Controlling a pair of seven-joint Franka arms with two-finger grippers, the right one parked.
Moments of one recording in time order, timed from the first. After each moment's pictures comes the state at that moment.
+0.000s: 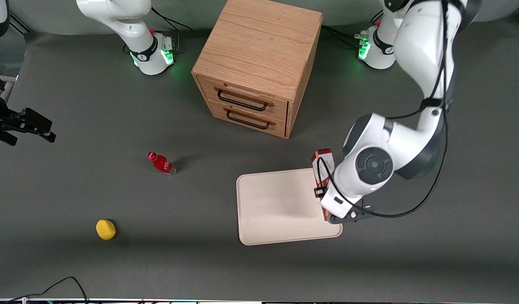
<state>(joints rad) -0.29 0.75 -0.20 -1.16 0.08 1.88 -0.64</state>
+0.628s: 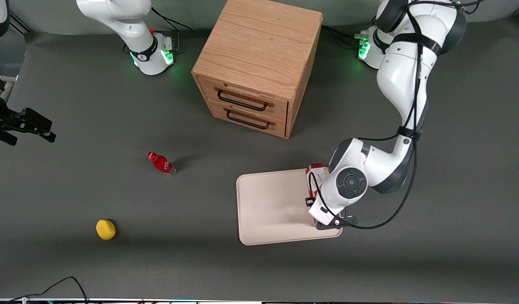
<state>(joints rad) -0.30 0.88 -0.20 -1.21 0.12 2.07 -0.62</state>
